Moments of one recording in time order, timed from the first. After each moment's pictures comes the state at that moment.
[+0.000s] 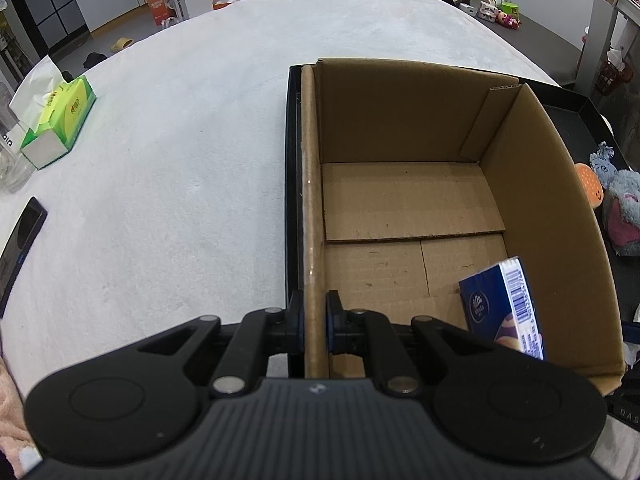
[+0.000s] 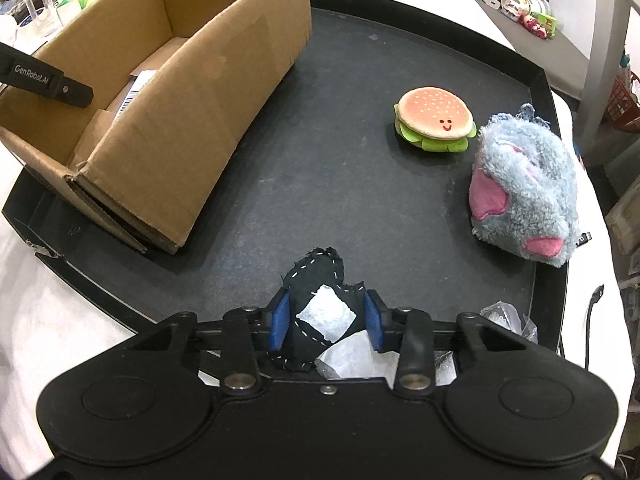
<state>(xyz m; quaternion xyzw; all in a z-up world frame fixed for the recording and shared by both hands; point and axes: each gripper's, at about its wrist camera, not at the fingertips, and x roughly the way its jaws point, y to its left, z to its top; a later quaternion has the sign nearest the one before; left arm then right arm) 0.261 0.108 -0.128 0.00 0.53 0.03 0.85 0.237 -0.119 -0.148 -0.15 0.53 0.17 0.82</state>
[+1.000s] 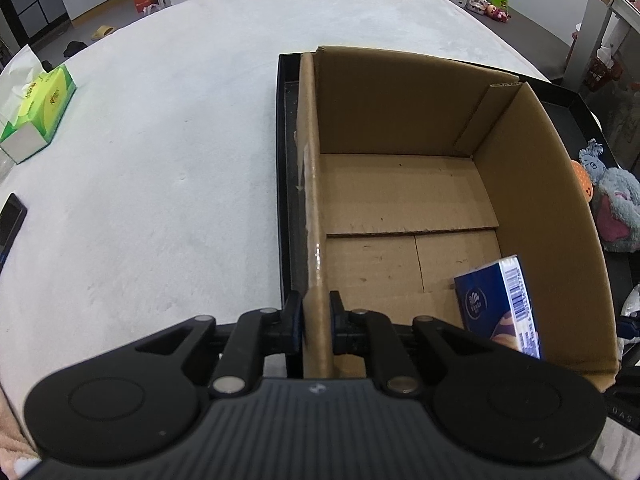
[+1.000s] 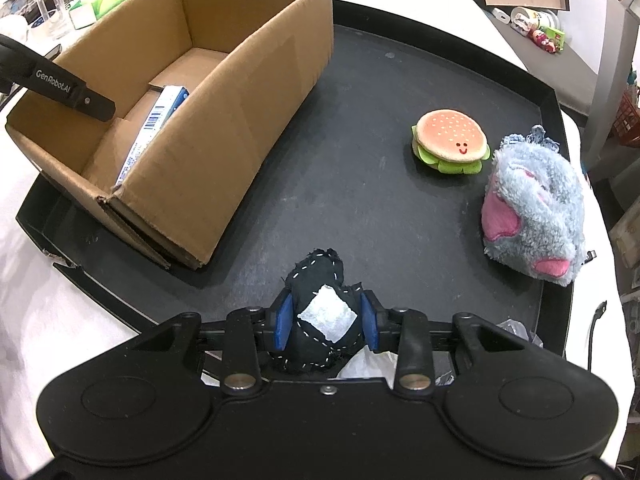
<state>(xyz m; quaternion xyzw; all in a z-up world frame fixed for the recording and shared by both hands) 0.268 0.118 -0.131 -0.01 0.55 0.00 0.84 0.237 -0.111 -0.141 -0.16 0.52 0.18 0.82</state>
